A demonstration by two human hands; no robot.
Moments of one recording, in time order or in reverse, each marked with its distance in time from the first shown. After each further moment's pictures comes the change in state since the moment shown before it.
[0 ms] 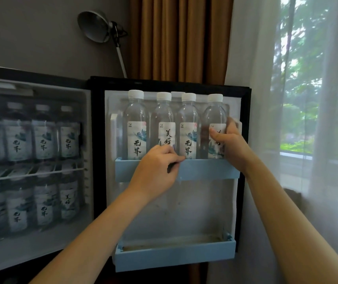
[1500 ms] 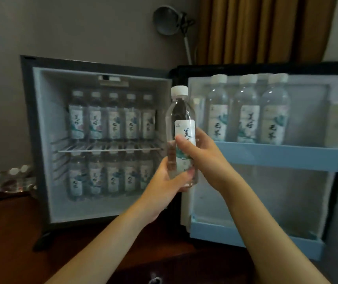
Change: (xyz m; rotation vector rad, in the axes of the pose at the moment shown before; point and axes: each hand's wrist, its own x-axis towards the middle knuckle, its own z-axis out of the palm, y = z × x) left_hand -0.113 -0.018 -0.101 -0.873 0.012 -0.768; right_hand -0.075 -0.010 0.206 0.241 -0.396 -0.005
